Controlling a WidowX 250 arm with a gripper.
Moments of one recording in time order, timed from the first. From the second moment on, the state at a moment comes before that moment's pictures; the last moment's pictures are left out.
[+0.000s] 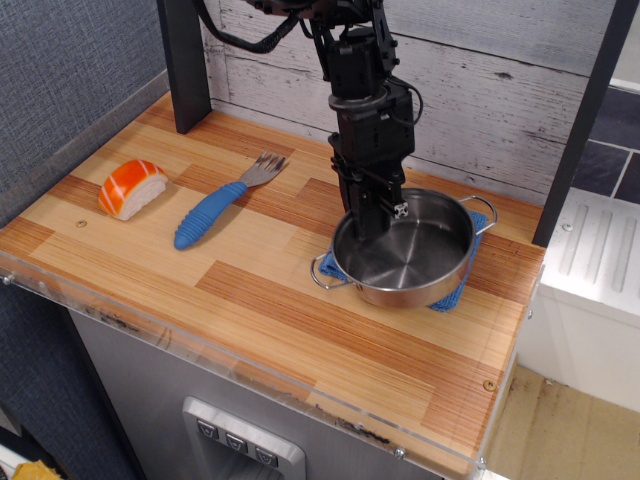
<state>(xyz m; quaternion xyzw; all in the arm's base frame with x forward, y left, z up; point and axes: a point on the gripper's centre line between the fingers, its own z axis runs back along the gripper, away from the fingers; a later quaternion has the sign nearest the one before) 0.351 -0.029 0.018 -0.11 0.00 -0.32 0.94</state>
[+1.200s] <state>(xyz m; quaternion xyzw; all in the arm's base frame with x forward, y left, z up) 0.352 -0.028 0.036 -0.01 0.04 -0.32 0.95</state>
